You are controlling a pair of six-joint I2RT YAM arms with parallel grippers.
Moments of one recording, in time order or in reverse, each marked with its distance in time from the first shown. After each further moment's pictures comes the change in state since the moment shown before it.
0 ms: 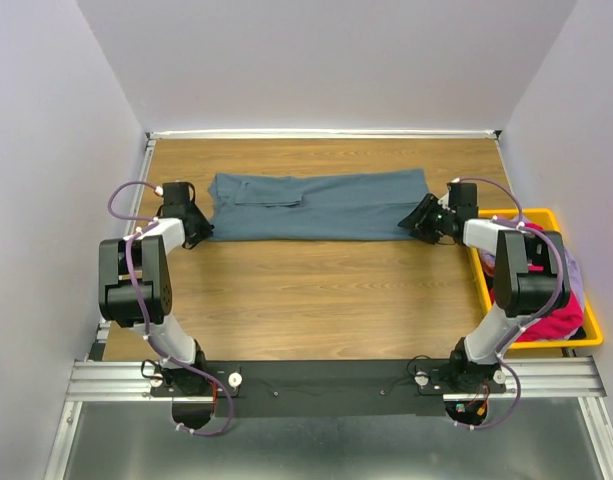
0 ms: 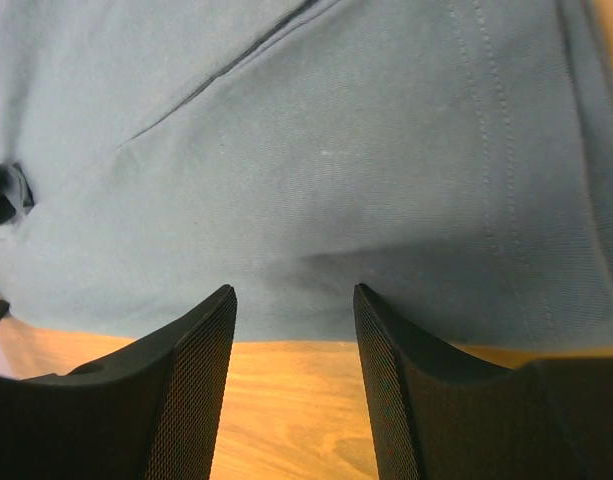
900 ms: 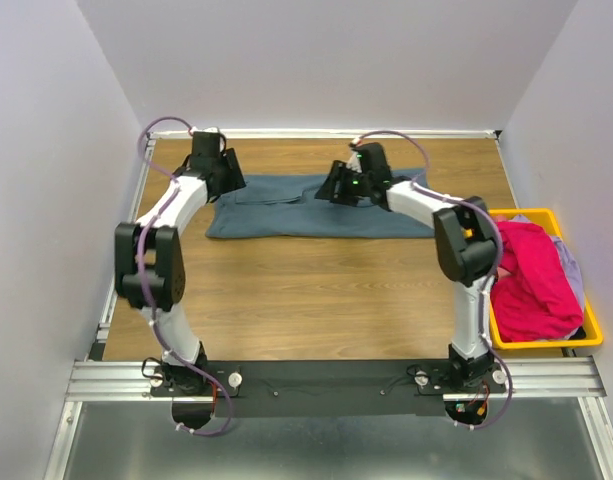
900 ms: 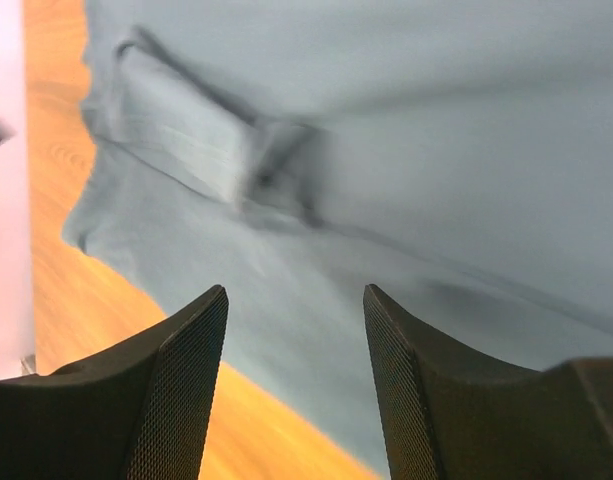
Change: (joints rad) left arm -0.195 0.167 0.518 -0.227 -0.068 0.165; right arm 0.472 0.415 0.666 -0.056 -0.010 -0.010
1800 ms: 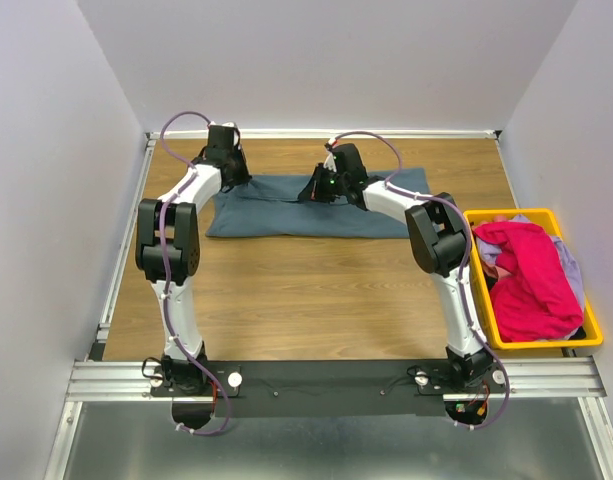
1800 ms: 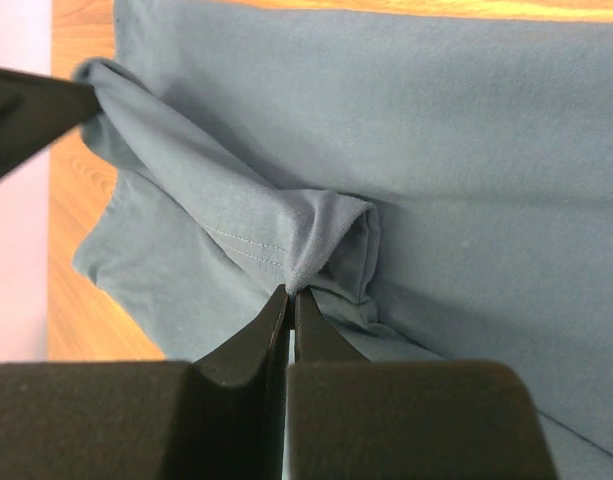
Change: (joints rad) left arm -0.026 0.196 0.147 0.067 0.070 -0.005; right arm 0.057 0.174 0.179 0.054 -0.025 0.047
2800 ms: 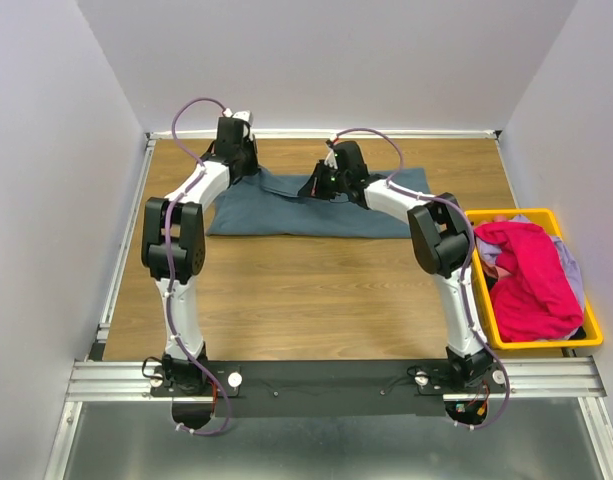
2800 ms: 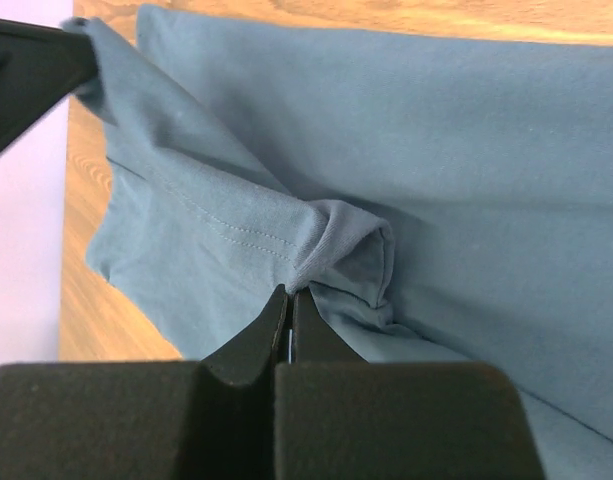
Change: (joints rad) left arm -0.042 0.019 0.073 0.075 0.022 0.114; right arm 0.002 -0.022 -0.001 0.003 0.005 0.011
